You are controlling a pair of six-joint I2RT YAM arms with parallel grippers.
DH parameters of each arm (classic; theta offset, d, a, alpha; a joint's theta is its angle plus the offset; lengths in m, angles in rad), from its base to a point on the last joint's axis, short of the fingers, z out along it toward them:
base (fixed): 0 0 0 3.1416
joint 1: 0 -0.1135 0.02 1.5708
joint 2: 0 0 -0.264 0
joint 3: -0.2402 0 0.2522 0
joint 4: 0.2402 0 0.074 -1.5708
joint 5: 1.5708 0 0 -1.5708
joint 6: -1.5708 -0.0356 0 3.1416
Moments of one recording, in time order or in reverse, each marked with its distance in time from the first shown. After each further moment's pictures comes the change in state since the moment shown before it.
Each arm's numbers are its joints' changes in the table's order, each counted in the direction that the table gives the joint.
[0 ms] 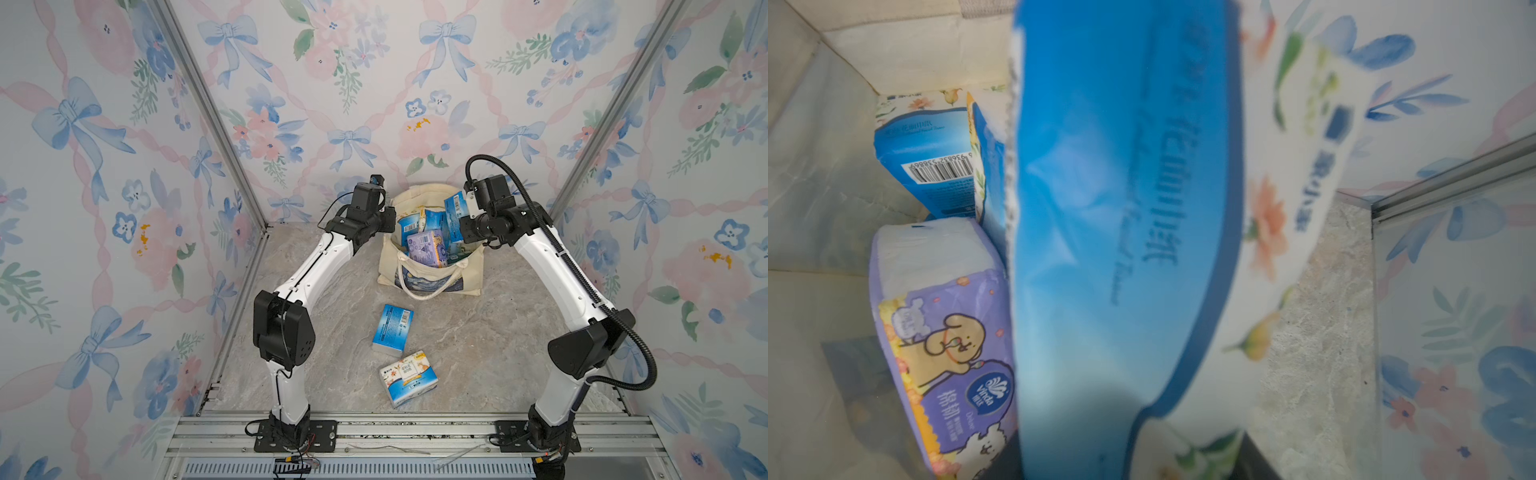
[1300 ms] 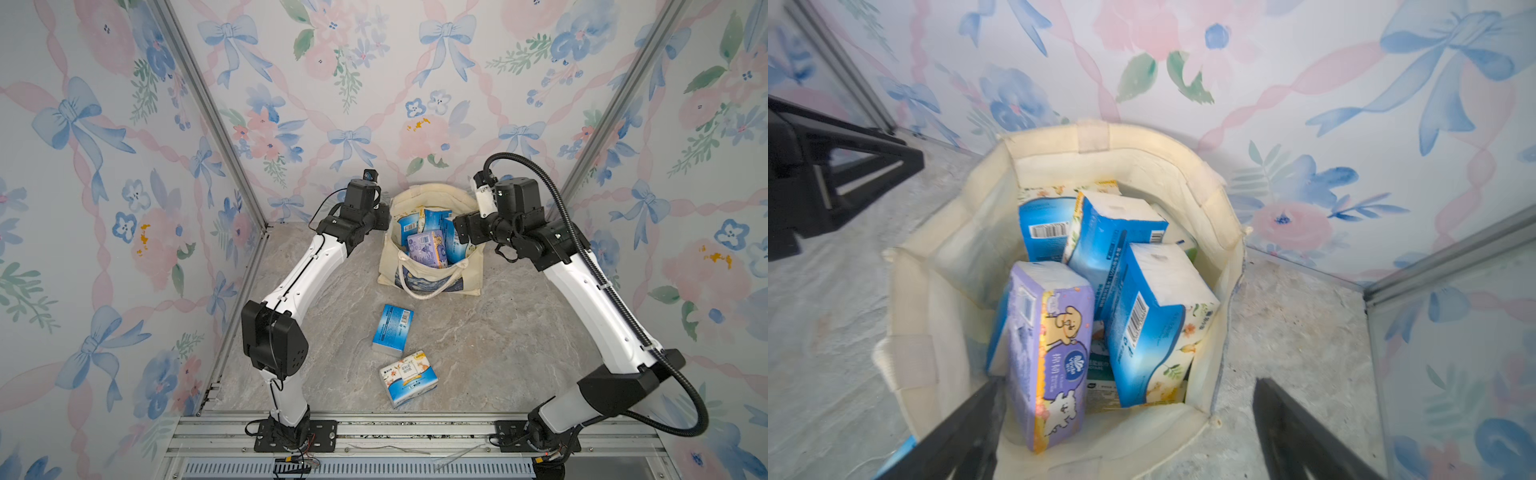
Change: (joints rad) left arm 0.000 -0.144 0.060 0.040 -0.119 -0.051; right arm -0.061 -0.364 0.281 -0.260 -0.139 0.023
